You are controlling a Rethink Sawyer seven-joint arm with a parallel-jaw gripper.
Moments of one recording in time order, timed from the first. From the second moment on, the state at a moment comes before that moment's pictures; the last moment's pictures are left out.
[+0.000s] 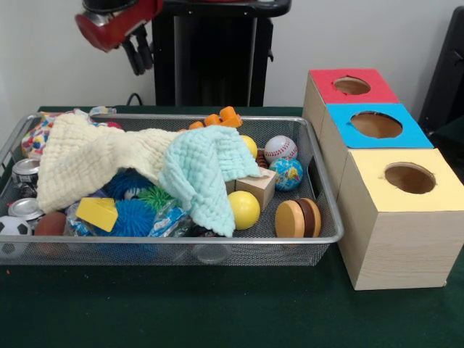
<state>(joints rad) -1.06 -0.72 0.91 1.68 -0.54 1.27 0.94</state>
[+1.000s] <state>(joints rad) -1.01 -0.65 0.94 1.69 -0.57 1.12 0.76</state>
